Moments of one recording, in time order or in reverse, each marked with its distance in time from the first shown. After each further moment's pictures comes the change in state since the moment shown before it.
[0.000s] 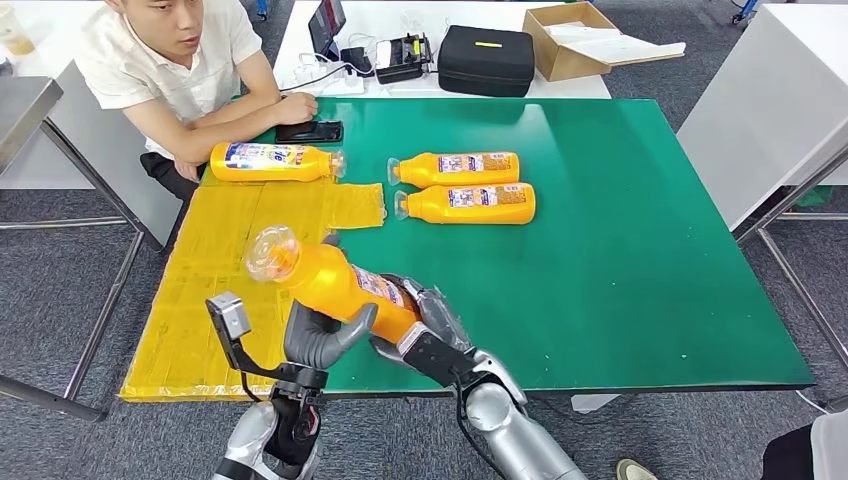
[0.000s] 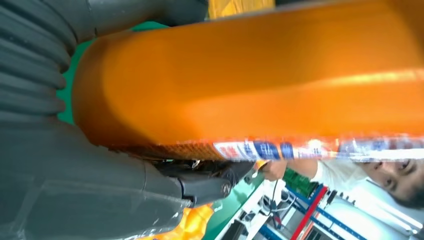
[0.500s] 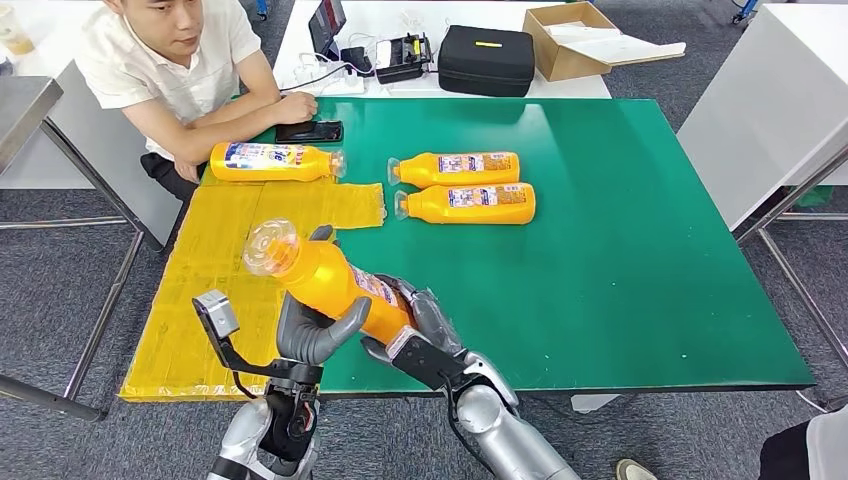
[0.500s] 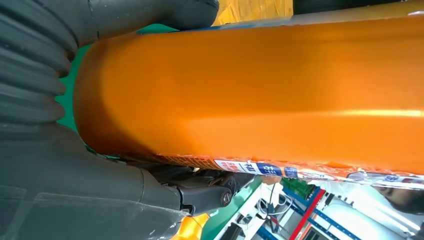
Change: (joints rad) left arm 0.001 0.000 0.005 -0.034 0.015 -0.004 -0.004; right arm -0.015 0.012 0.029 0.034 0.001 -0.011 -0.003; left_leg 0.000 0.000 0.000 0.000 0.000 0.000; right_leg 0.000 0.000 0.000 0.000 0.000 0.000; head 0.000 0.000
